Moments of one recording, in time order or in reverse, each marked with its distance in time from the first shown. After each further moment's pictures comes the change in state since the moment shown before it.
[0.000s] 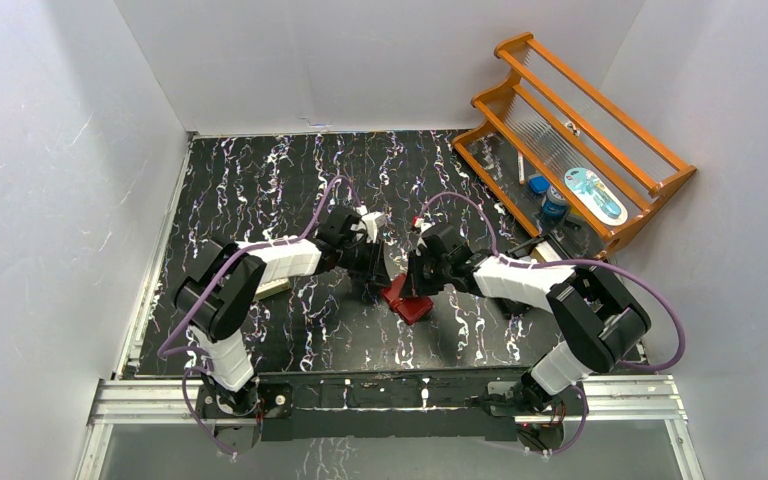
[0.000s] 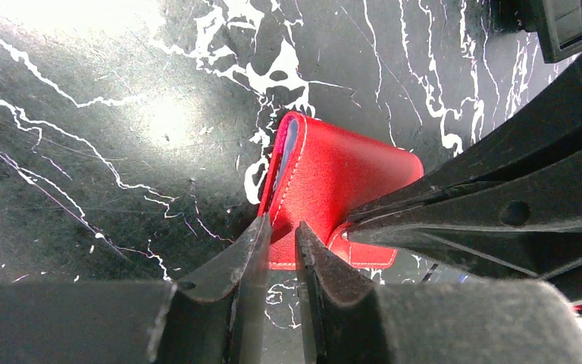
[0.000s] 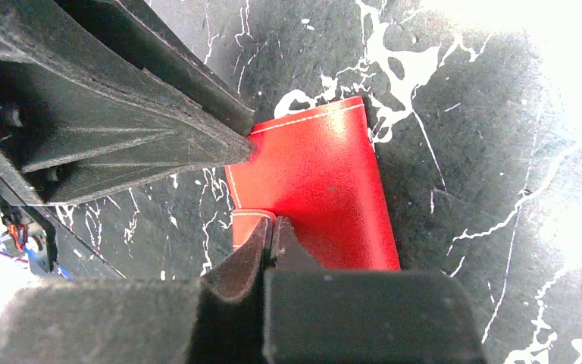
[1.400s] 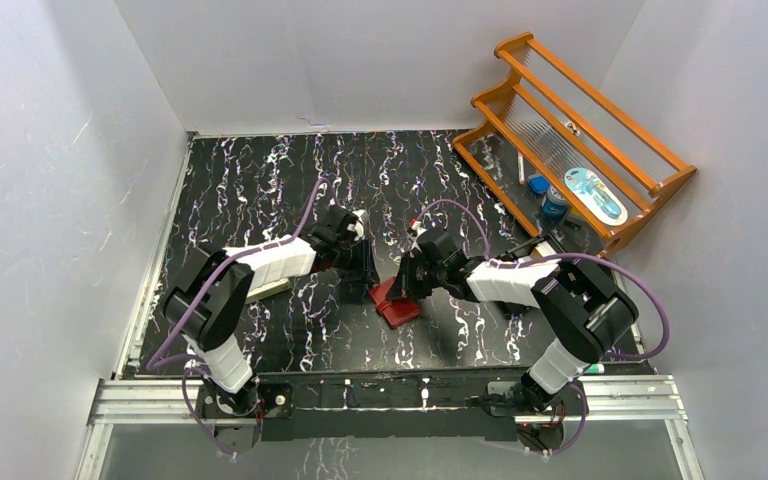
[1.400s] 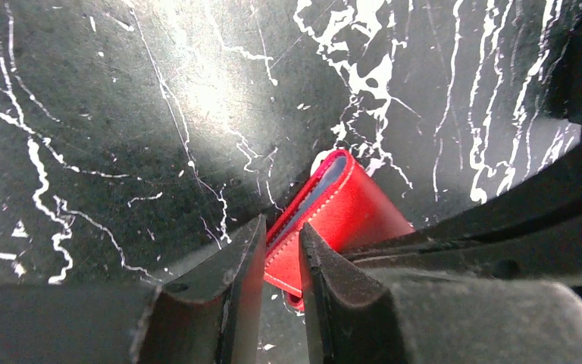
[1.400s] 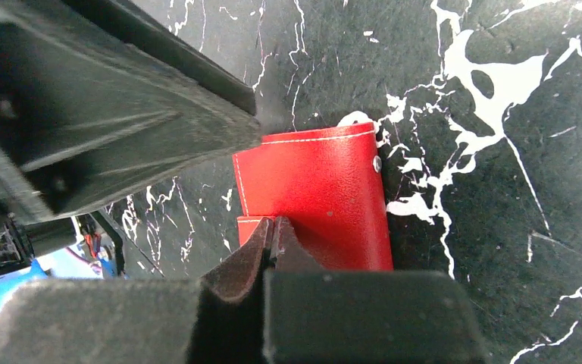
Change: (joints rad) left arm 0.001 -0.092 0.005 -0.161 -0.228 -0.189; right arm 0.031 0.066 -0.059 0.235 -0.071 0.187
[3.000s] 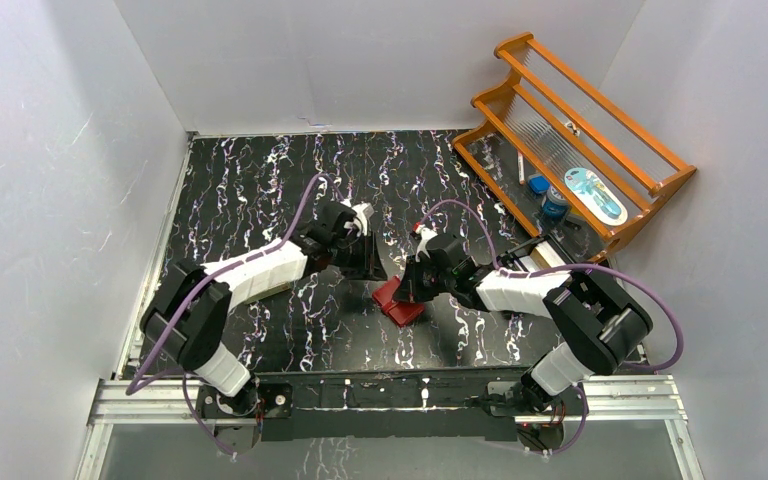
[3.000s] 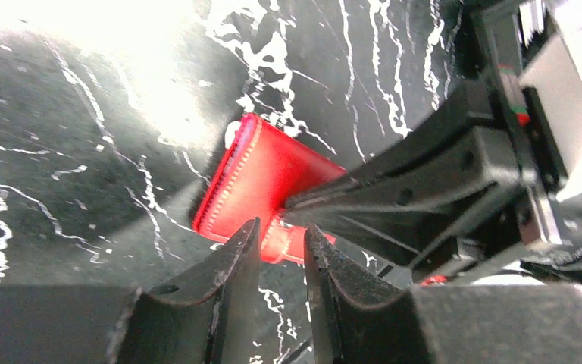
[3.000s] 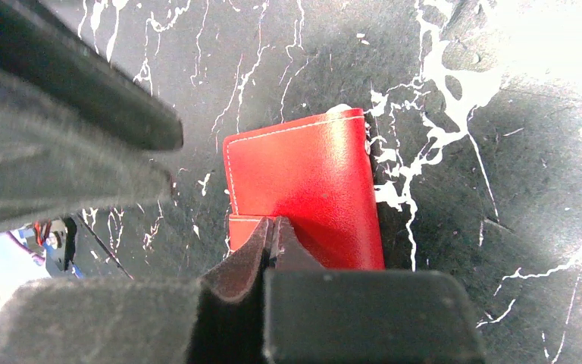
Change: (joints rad) left arm -0.022 -0.097 0.007 -0.018 0.063 0.019; right arm -0.008 -0.079 -0.090 0.068 0.034 -0.156
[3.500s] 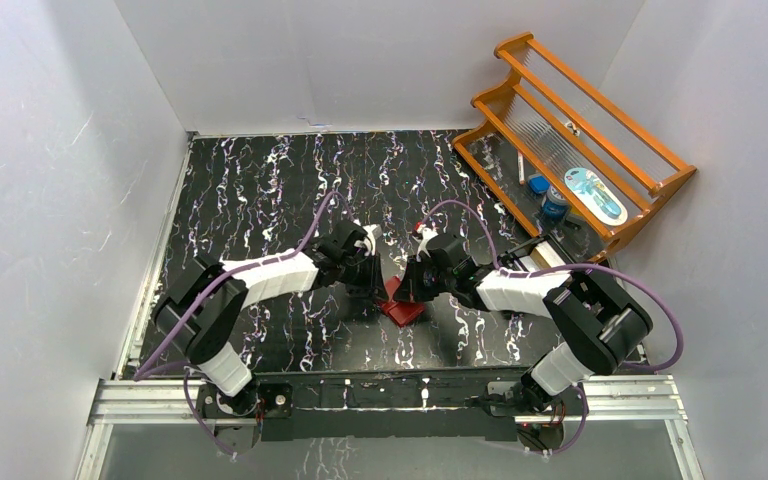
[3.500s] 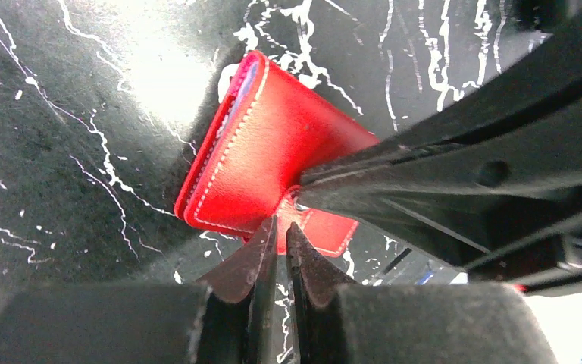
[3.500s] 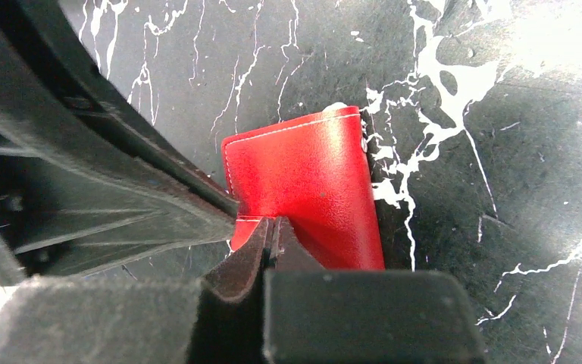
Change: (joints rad) left arm -0.079 0.024 -0.081 0.053 0.011 -0.047; right arm -0.004 0.000 -0.001 -0.001 0.000 0.020
